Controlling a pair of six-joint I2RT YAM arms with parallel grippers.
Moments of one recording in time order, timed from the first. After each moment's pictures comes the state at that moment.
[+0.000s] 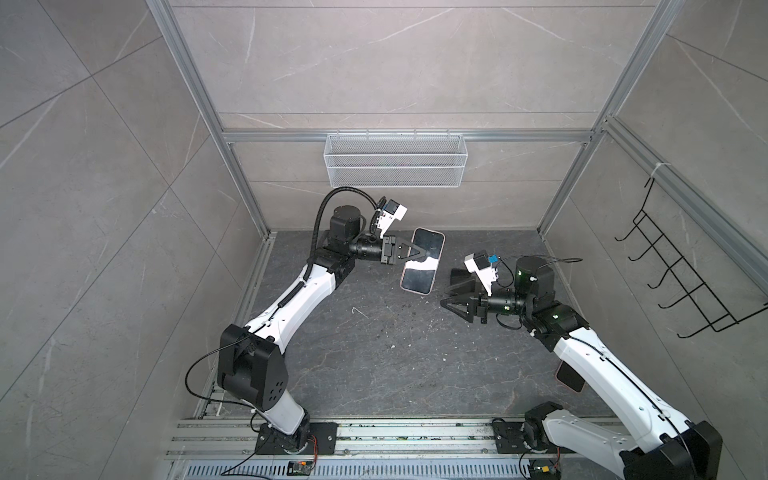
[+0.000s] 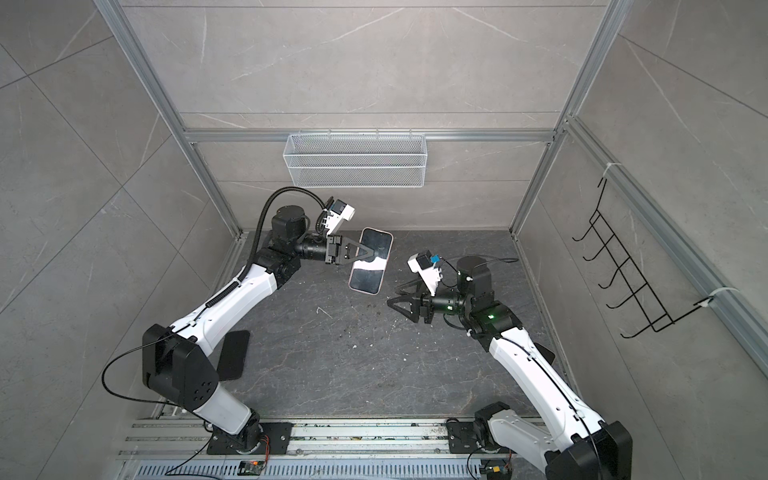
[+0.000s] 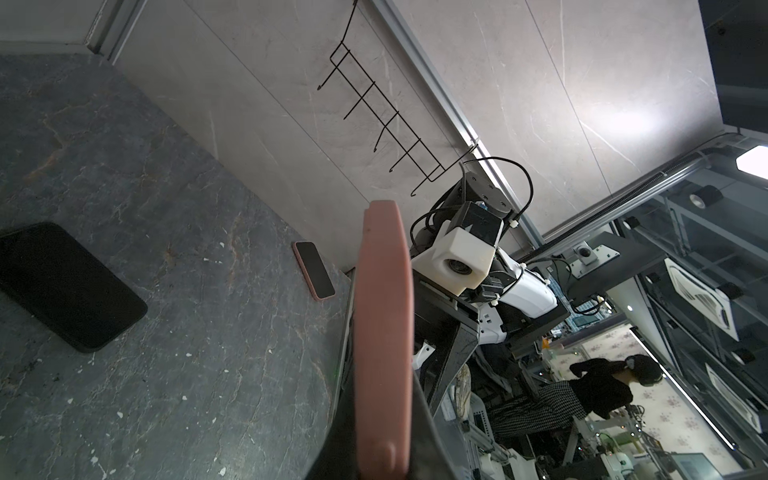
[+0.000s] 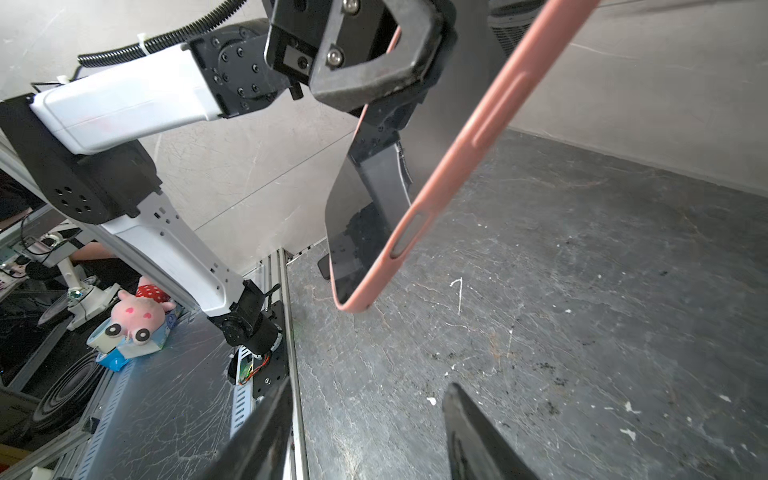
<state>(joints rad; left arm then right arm) -0.47 1.61 1.46 0.02 1.23 -0.66 0.35 1.08 0.93 -0.19 -0.95 0.10</state>
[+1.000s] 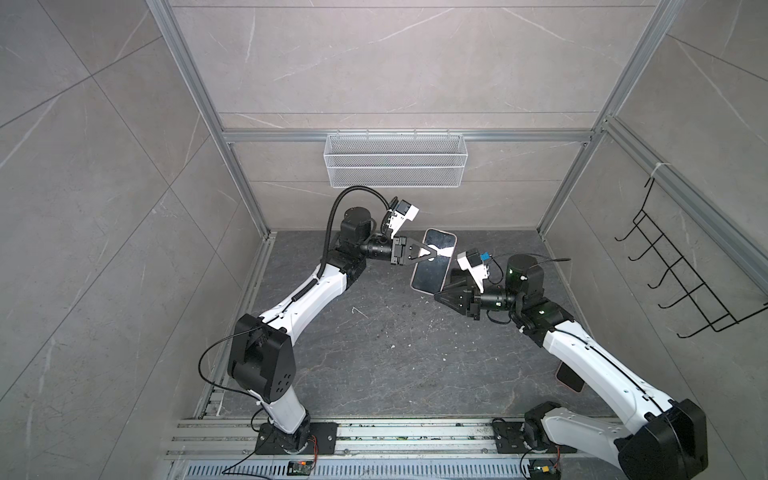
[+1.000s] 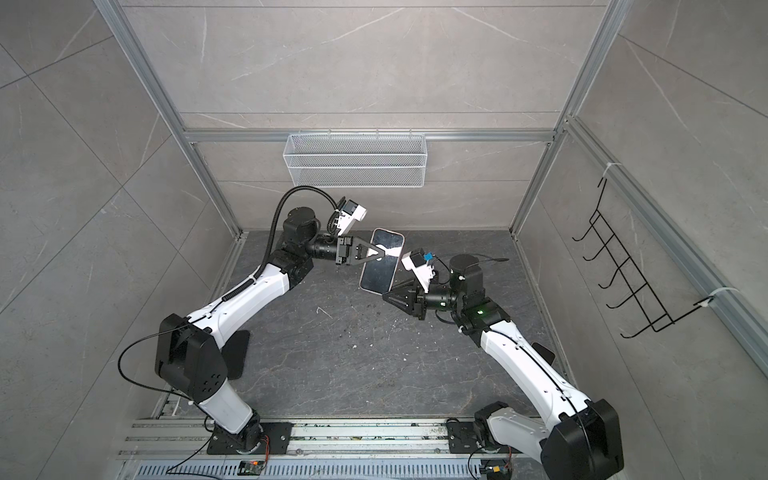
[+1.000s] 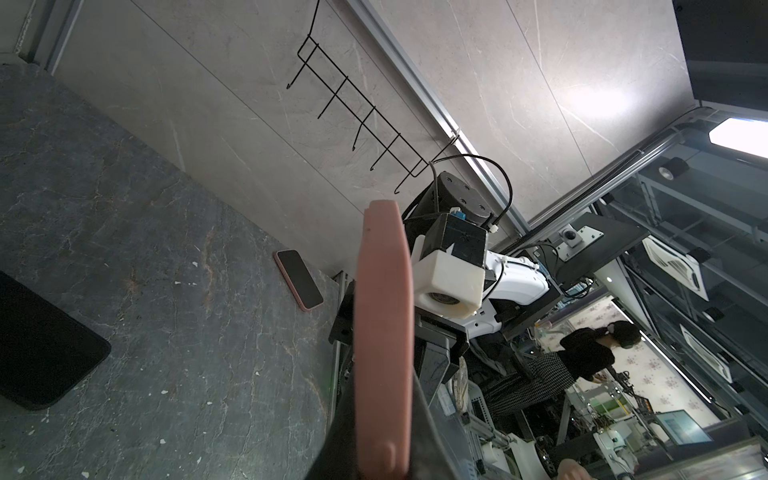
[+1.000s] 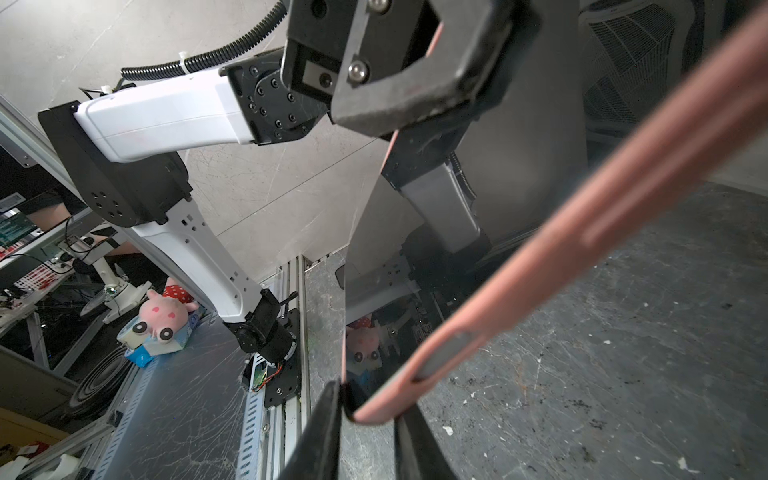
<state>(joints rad) -0.52 1.68 1.46 0.20 1.24 -0.75 0.38 1.15 0.90 -0.04 -1.00 0.16</state>
